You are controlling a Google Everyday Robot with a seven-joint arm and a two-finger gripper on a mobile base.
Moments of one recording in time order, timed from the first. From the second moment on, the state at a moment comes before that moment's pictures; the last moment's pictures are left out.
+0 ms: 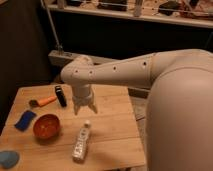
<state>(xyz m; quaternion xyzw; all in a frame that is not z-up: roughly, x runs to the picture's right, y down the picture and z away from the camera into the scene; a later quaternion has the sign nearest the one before) -0.102 0.101 0.704 -0.26 0.23 0.64 0.68</state>
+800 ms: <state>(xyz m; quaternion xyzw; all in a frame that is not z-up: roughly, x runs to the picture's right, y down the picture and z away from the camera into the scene) -0.255 0.106 0.674 -0.25 0.15 0.43 0.85</state>
